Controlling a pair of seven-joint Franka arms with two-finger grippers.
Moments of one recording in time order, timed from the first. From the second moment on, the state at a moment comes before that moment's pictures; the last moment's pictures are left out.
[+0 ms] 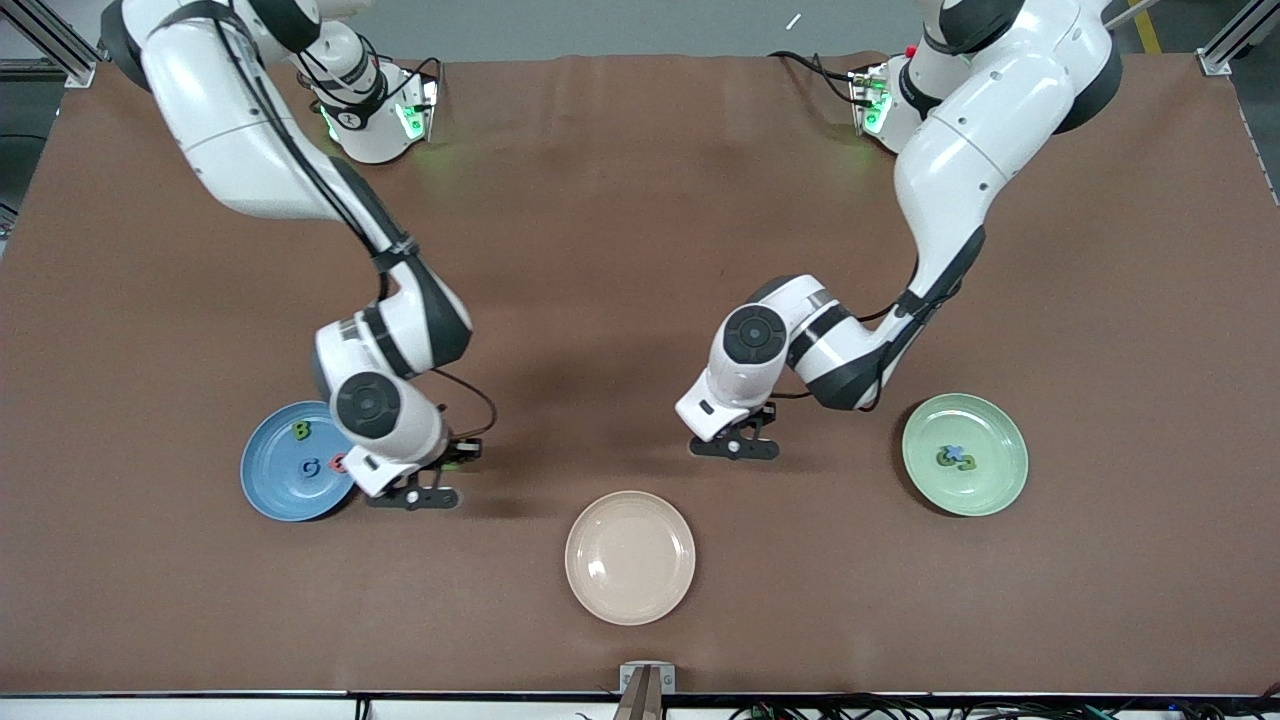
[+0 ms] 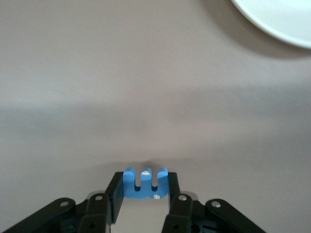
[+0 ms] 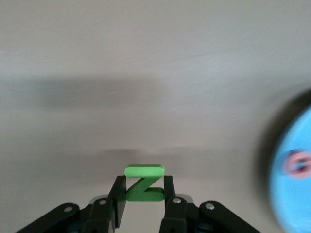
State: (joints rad) left arm -0.12 0.88 -0.59 -1.48 0.61 2.22 -0.84; right arm 0.12 0.74 0.21 -1.48 -0.24 2.12 0.37
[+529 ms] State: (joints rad) left arm 0.08 0.77 -0.60 -1.48 0.61 2.06 -0.70; right arm -0.12 0.71 0.21 -1.52 -0.24 2.05 -0.21
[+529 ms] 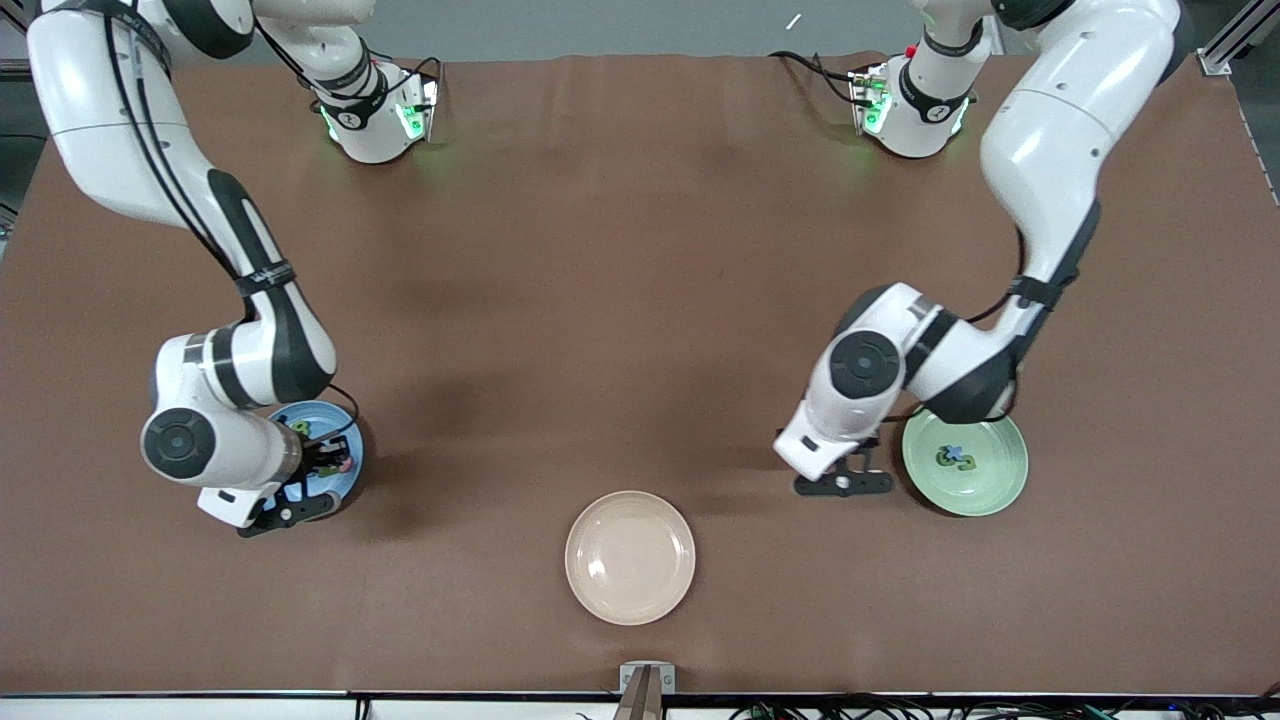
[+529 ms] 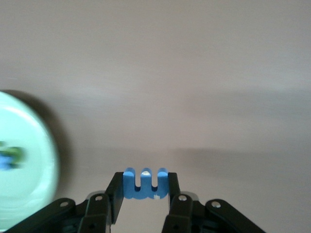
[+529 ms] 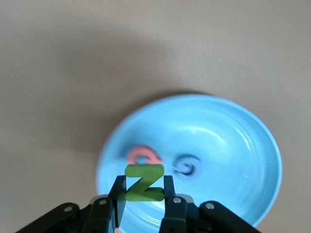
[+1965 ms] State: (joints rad) left arm 0.51 0.68 -0.68 -1.61 0.61 2.00 -0.42; right arm -0.21 0.28 0.23 -1.53 -0.09 1.74 -0.16
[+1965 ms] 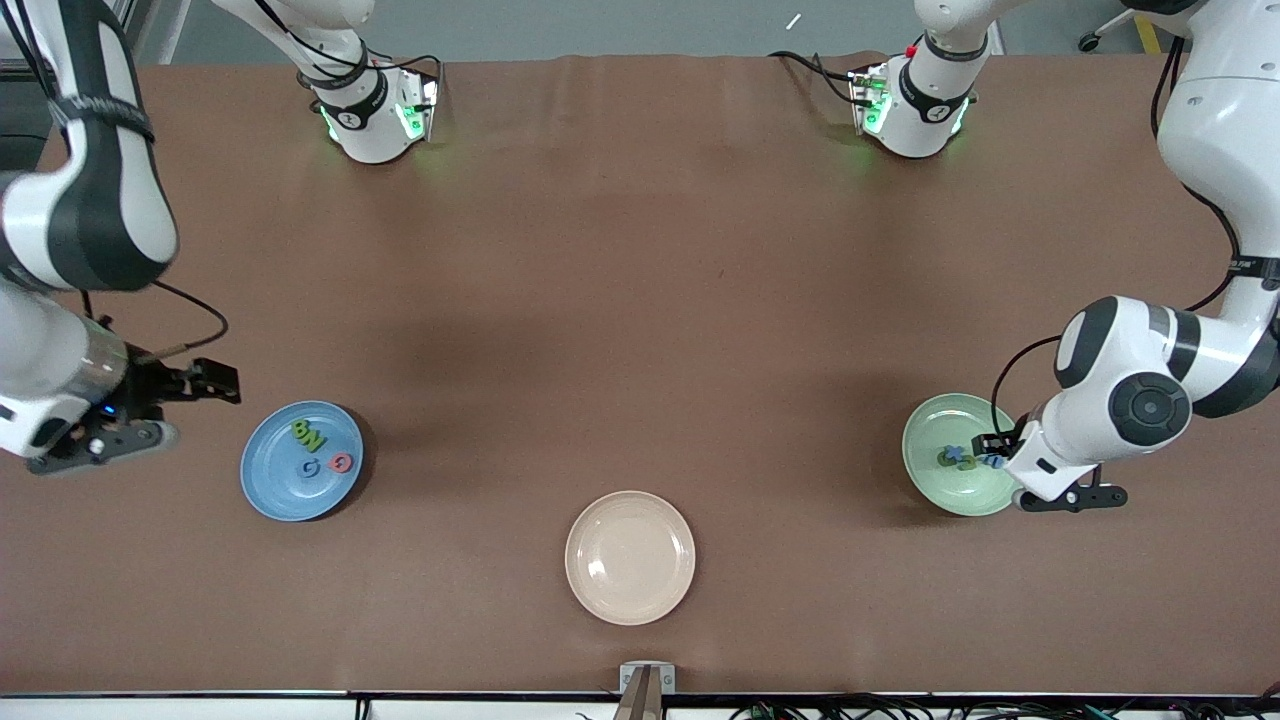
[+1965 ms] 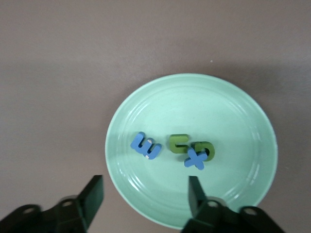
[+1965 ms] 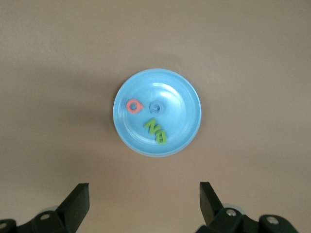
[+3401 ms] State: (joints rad) left arm 0.52 0.23 -0.80 -1.40 0.28 1.58 -0.34; right arm -0.25 0.09 0.24 -1.40 -0.02 1.46 -0.12
